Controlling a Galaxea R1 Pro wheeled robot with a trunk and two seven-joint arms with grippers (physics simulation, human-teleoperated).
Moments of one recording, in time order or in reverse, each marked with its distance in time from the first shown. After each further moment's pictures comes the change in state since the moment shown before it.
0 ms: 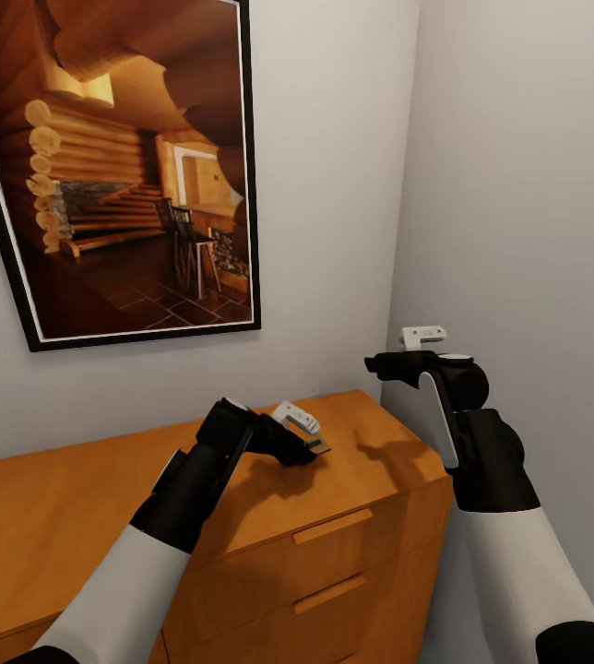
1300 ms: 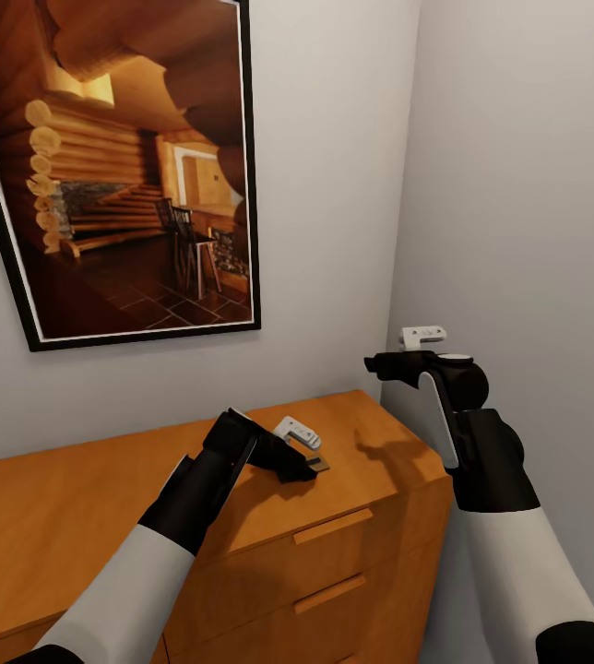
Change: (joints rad) left arm 0.000 -0.005 0.003 0.127 0.033 -0.010 0.003; right arm 0.000 0.000 0.001 0.000 -0.002 0.000 0.000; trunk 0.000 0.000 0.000
